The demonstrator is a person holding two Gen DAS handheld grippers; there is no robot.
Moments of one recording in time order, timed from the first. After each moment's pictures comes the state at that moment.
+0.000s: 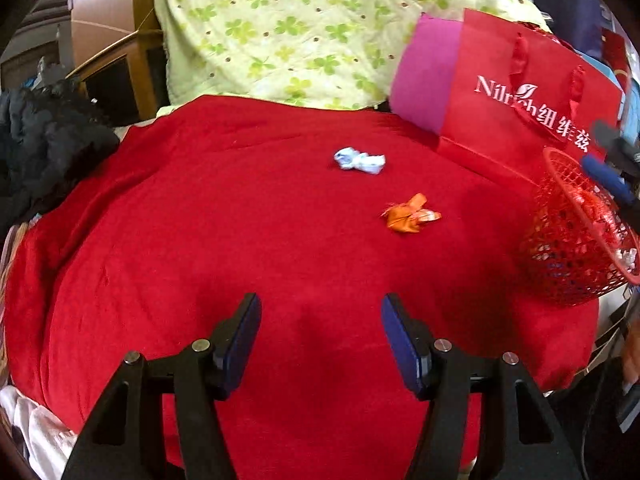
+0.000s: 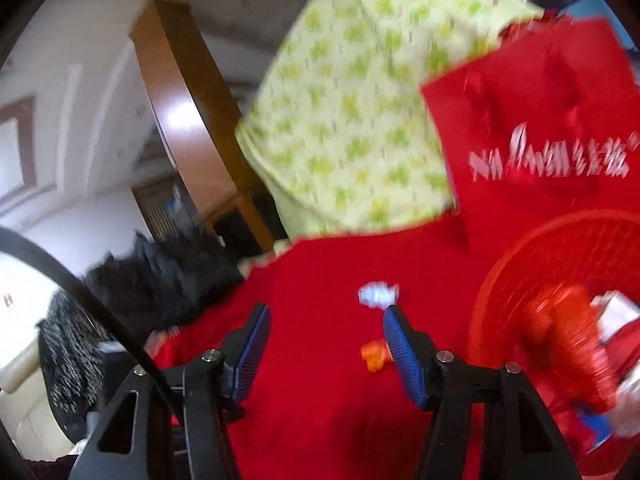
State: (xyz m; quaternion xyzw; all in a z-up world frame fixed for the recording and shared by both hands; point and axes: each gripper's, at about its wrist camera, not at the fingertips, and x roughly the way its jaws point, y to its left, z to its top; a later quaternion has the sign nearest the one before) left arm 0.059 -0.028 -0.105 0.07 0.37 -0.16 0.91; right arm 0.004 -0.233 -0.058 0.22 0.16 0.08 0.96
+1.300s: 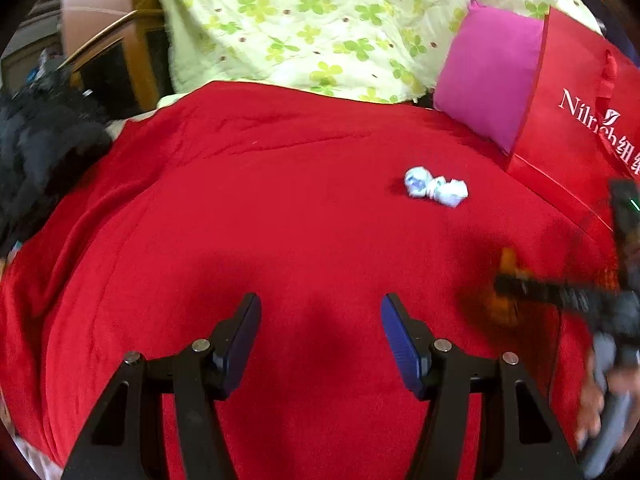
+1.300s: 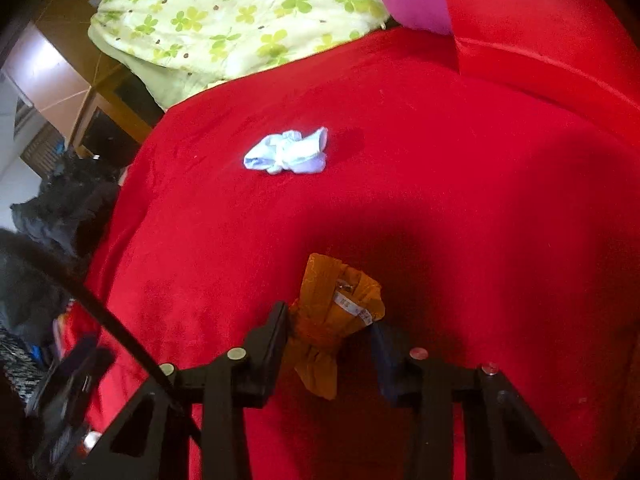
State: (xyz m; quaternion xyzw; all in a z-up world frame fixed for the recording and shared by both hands) left arm 0.210 -0.031 -0.118 0.09 0.39 -0.13 0.90; right arm 0.206 -0.234 -0.190 0.28 0.45 -0.02 0.85
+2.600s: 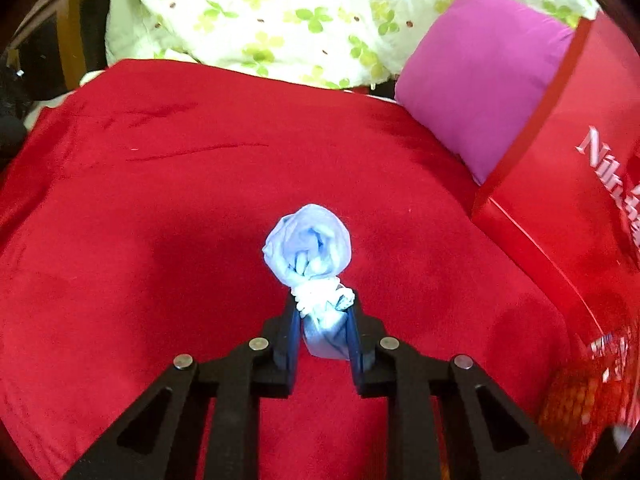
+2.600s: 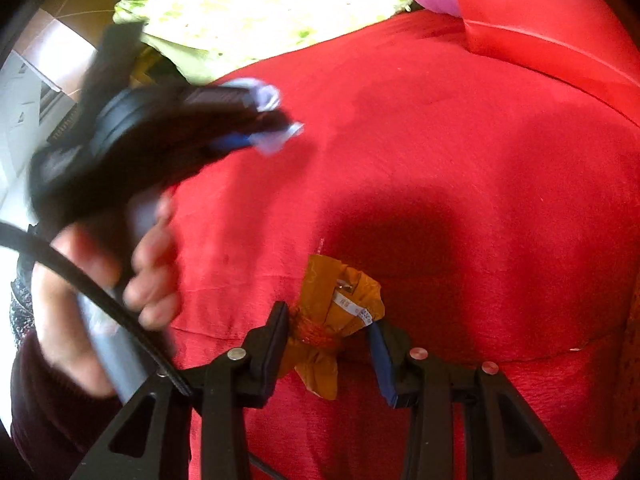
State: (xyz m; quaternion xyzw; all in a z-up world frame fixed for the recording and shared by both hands) left arm 0.294 -0.133 -0.119 0.02 0.46 -0.19 0.87; right arm 0.175 -0.227 -0.179 0.28 0.45 0.06 0.84
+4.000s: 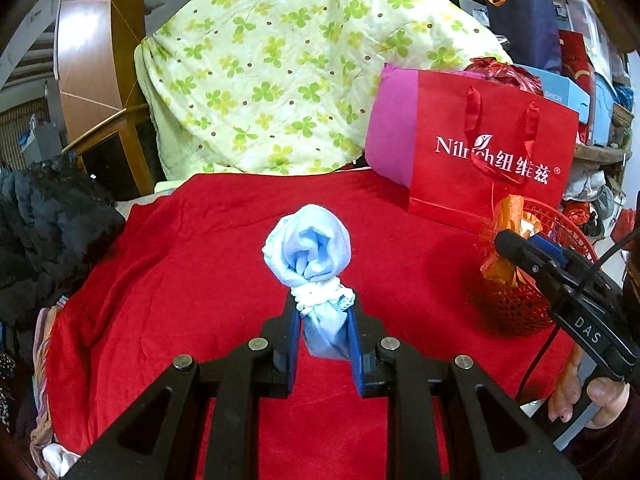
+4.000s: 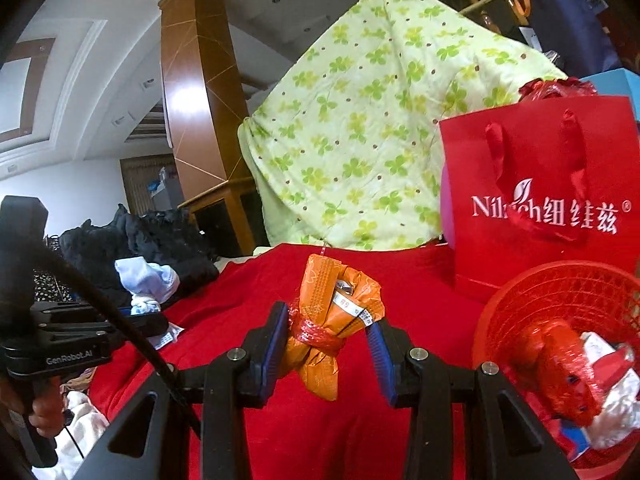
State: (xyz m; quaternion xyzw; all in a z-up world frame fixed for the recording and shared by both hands) left arm 0.030 -0.049 0.002 0.13 0.28 -0.19 0.93; right arm -0.024 -0.209 -0.044 0.13 0.11 0.04 0.98
